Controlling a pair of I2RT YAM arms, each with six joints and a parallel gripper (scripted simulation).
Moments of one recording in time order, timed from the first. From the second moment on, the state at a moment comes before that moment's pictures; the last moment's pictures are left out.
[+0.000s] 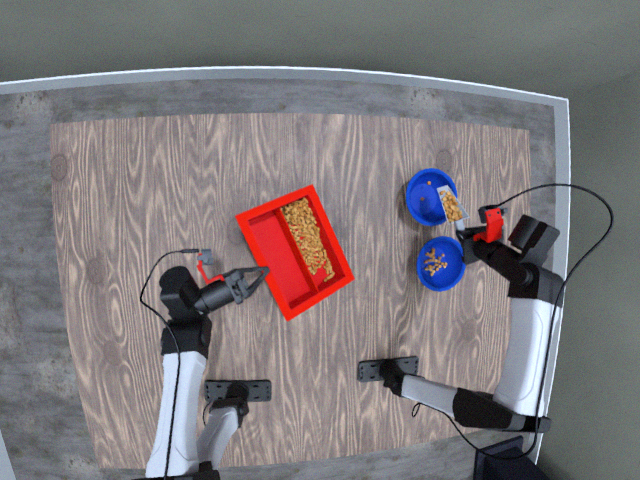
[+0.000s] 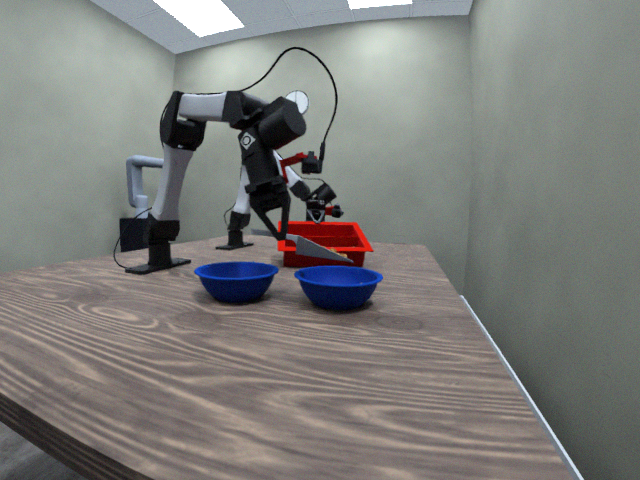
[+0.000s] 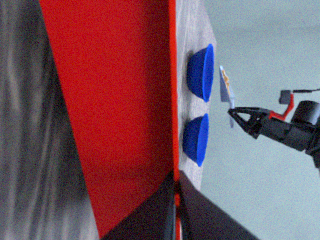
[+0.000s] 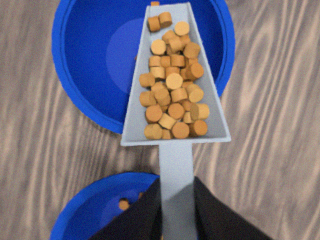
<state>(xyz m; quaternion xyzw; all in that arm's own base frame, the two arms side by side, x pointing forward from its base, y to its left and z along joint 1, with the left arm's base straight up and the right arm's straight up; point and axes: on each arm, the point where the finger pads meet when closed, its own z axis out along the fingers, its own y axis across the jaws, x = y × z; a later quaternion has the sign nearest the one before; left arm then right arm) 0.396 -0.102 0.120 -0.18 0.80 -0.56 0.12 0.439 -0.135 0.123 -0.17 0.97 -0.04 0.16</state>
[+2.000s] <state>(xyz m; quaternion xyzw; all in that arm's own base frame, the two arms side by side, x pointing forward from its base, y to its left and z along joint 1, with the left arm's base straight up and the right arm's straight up) 0.396 -0.102 0.120 -0.18 0.80 -0.56 0.12 0.446 -0.144 0.138 -0.26 0.95 -0.07 0.12</state>
